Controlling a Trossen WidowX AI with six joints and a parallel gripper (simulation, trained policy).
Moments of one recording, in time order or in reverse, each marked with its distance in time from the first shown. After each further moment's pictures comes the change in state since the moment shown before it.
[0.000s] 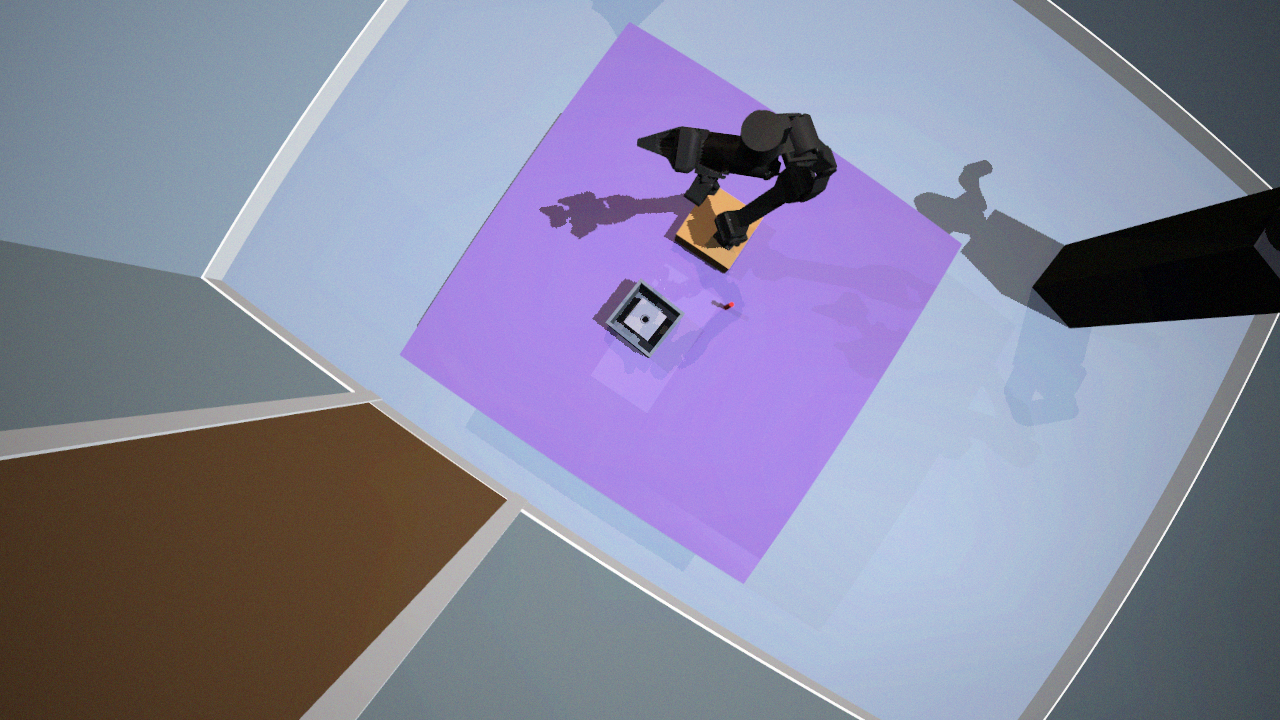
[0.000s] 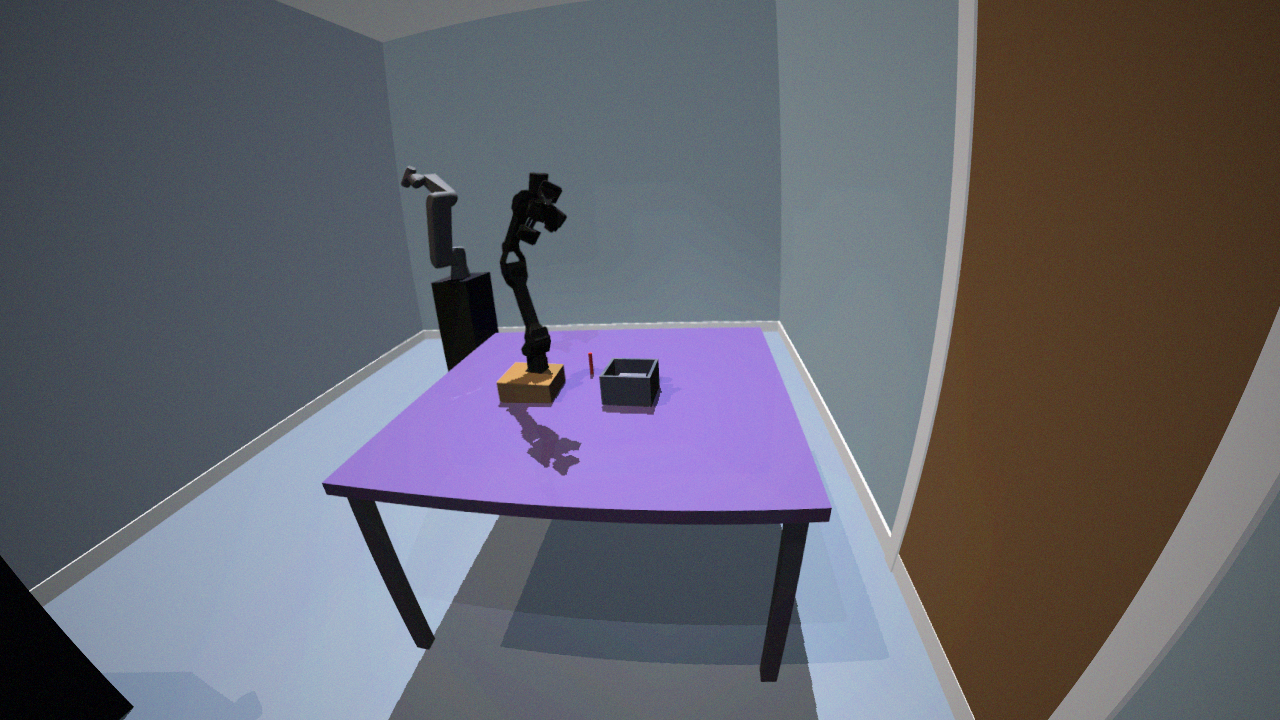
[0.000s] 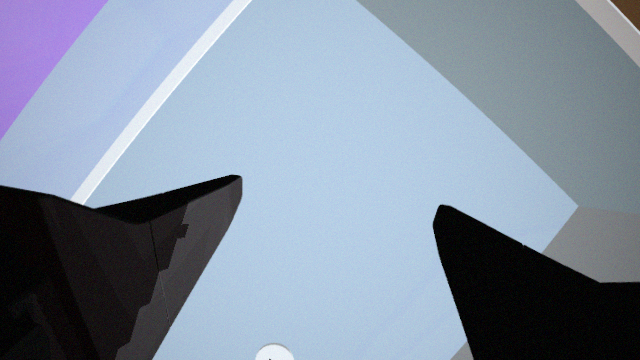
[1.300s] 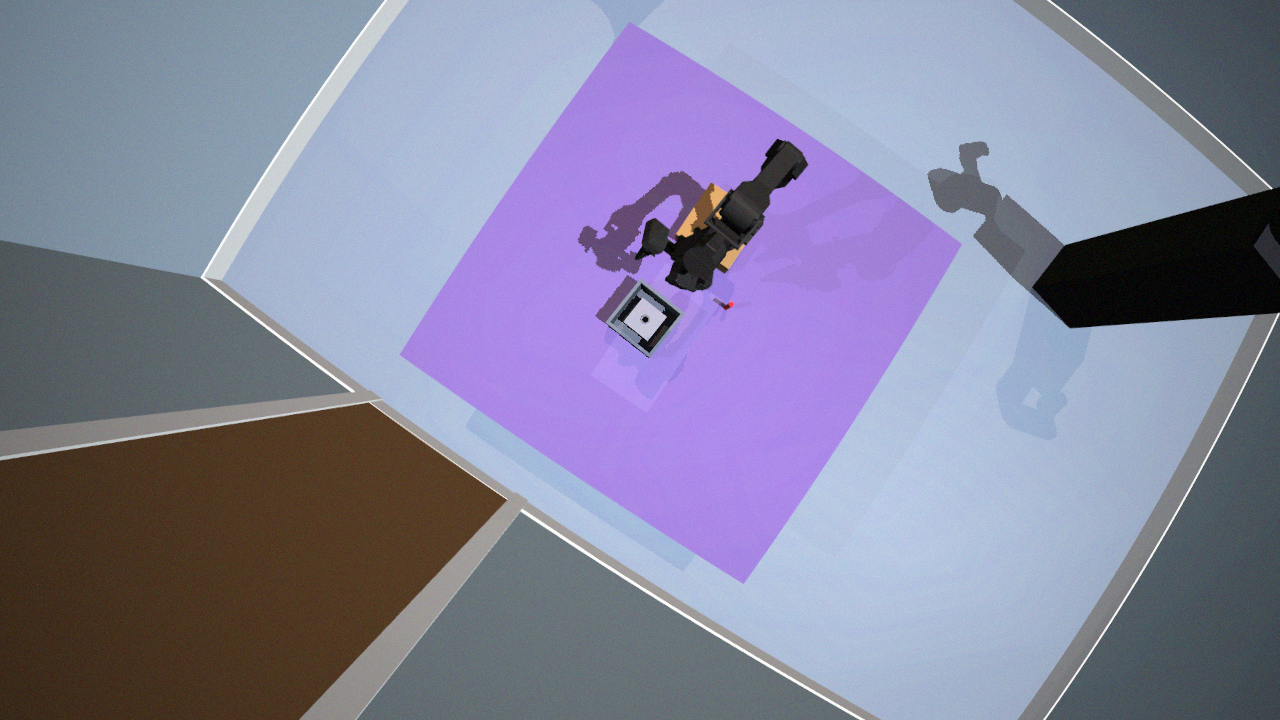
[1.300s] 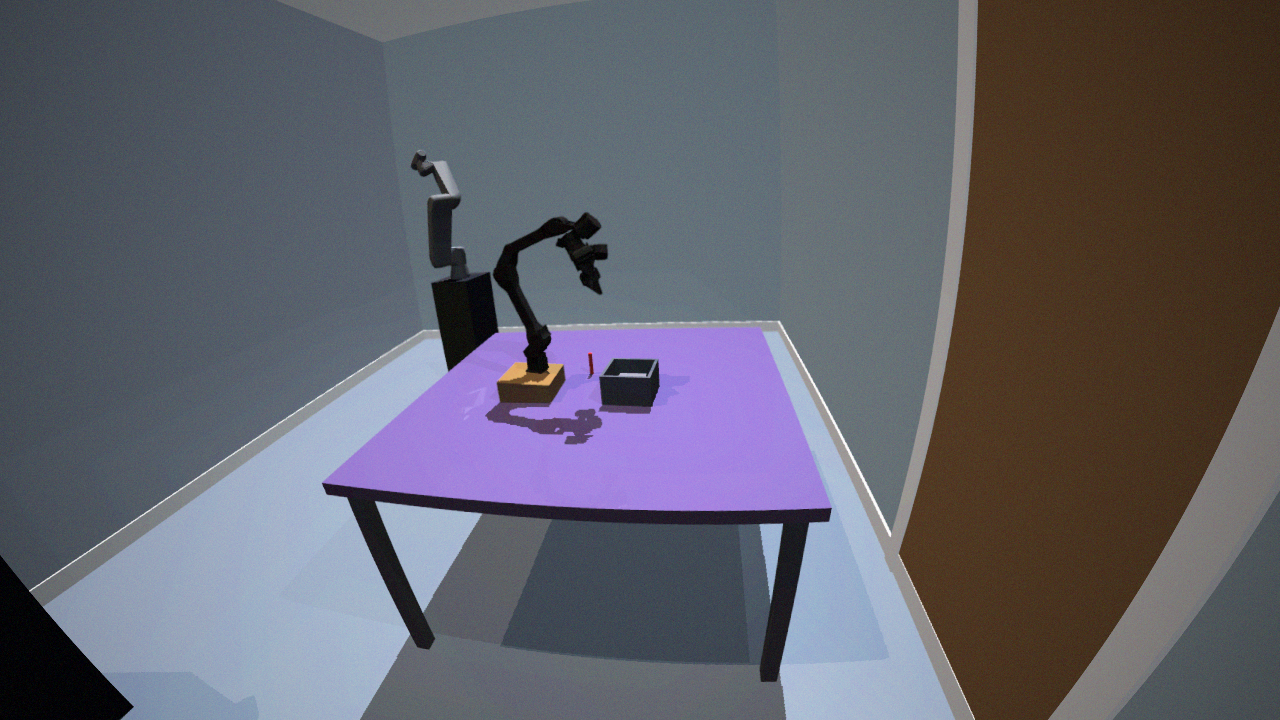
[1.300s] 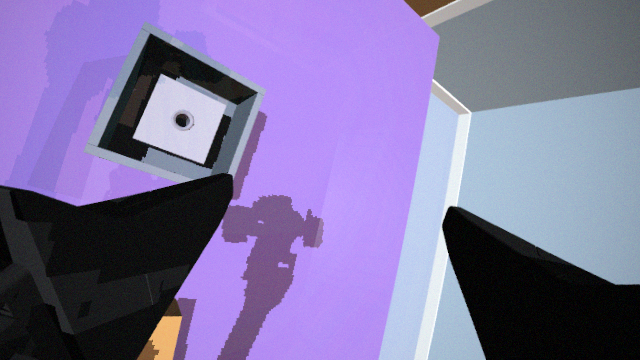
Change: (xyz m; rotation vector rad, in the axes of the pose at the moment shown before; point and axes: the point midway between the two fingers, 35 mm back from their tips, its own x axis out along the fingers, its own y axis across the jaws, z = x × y) arm -0.006 0.103 0.230 0.843 -0.428 0.634
